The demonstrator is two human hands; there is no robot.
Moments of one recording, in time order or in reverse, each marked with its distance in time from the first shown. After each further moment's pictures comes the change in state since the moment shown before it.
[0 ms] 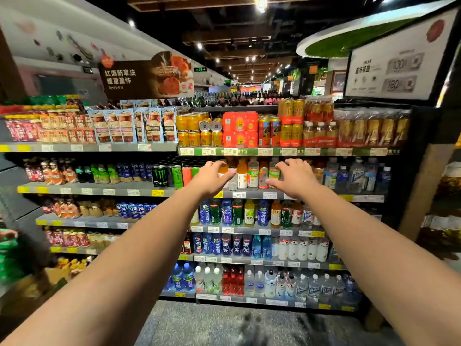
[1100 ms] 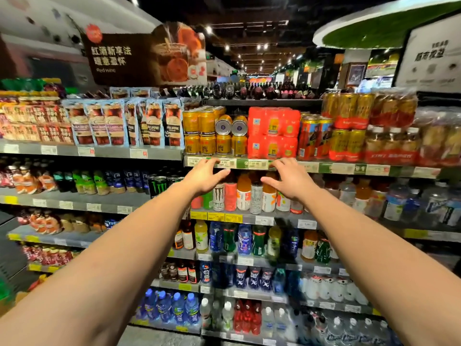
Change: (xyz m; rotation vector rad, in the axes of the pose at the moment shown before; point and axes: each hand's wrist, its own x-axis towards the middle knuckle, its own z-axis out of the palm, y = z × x) left_hand 0.285 -0.211 0.009 0.089 -0.027 -0.066; right_hand 0.290 -0.081 0.113 0.058 0.018 -0.160
